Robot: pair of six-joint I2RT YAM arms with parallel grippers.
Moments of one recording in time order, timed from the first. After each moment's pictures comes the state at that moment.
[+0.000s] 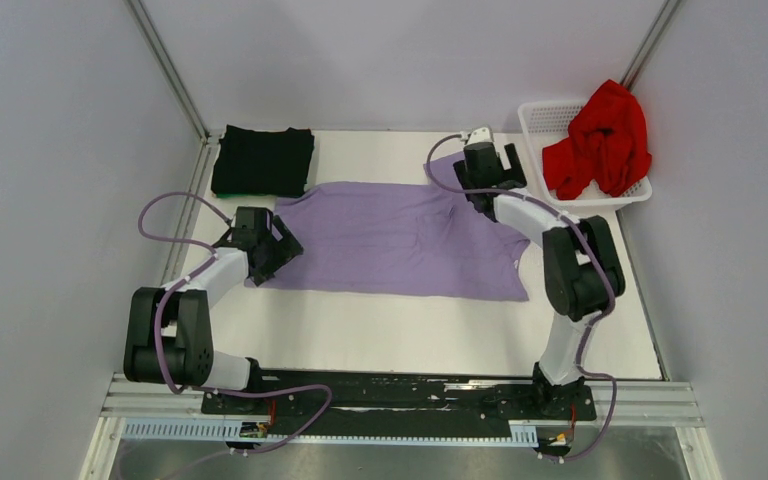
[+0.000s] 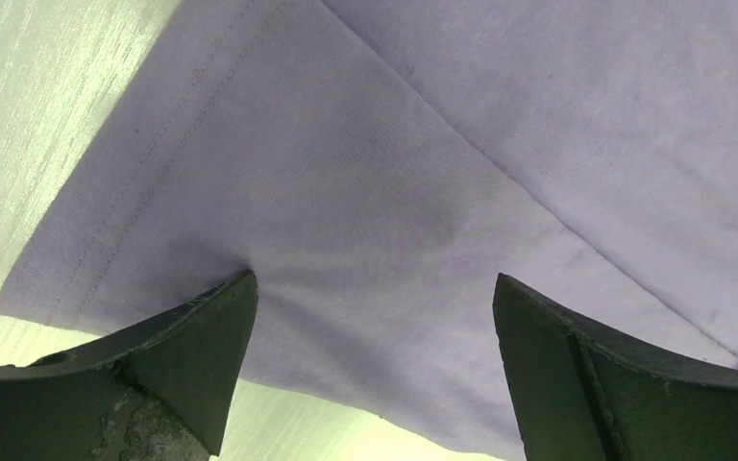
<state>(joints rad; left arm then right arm) -0.06 1.40 0.70 -0.27 -0.04 -0.72 0.33 1.95 1.34 -0.06 0.57 -0.28</state>
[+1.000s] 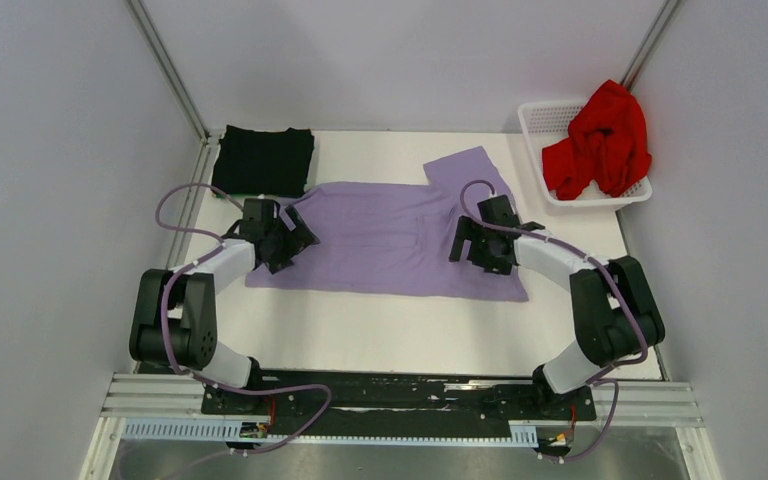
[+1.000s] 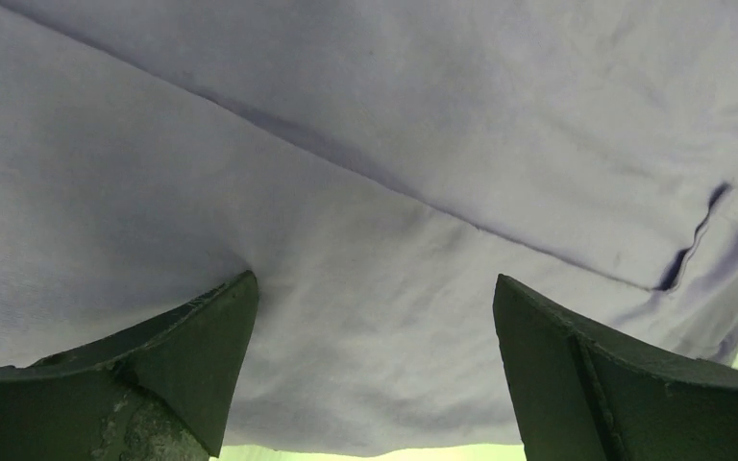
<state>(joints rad) -0.12 1.50 0.75 -0.15 0.13 -0.73 0.33 1.58 0.88 -0.36 0.02 0.58</state>
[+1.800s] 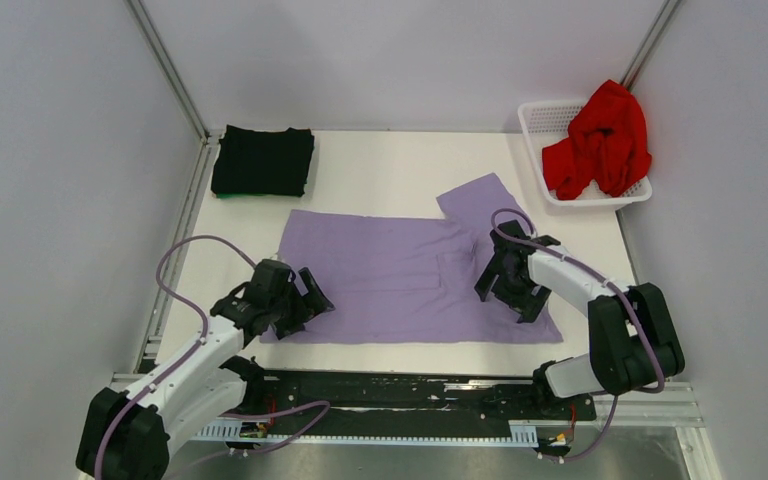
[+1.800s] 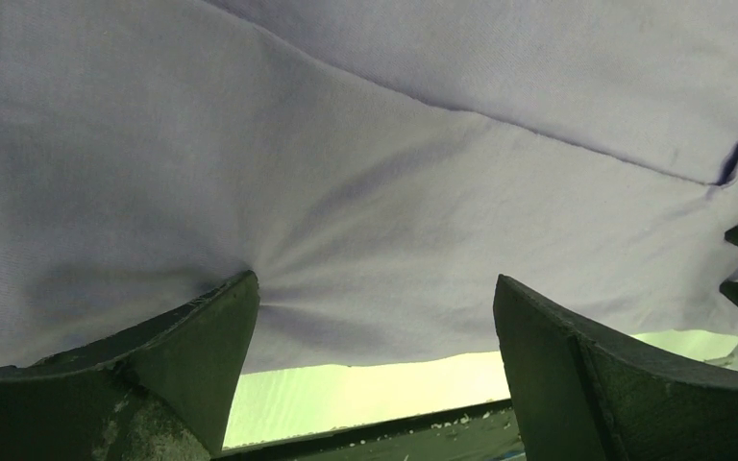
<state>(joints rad) -0.41 0.87 0.39 -0.49 0.09 -0.92 0.30 1.43 0.76 -0.79 0.18 0.89</state>
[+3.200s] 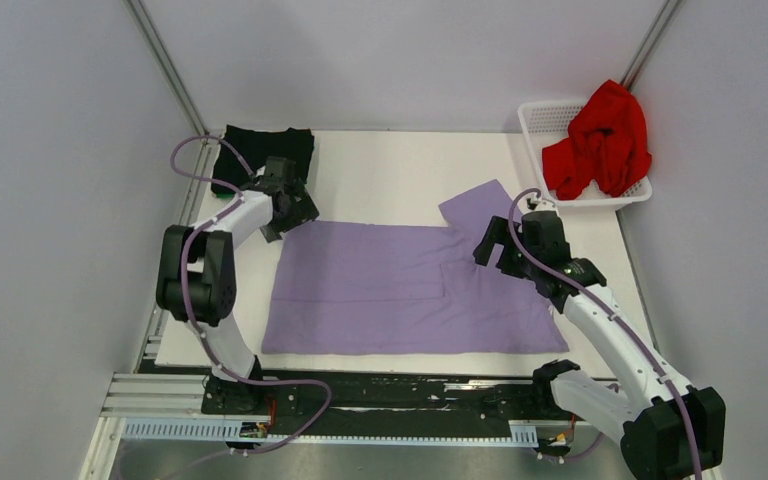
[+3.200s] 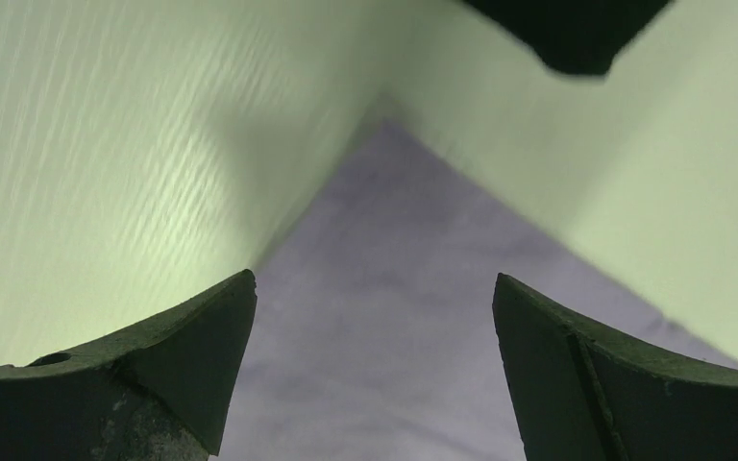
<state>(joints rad) -0.18 1.70 1.14 -0.48 -0.17 -0.69 0.30 0.98 0.75 -0.50 0.05 0.54</state>
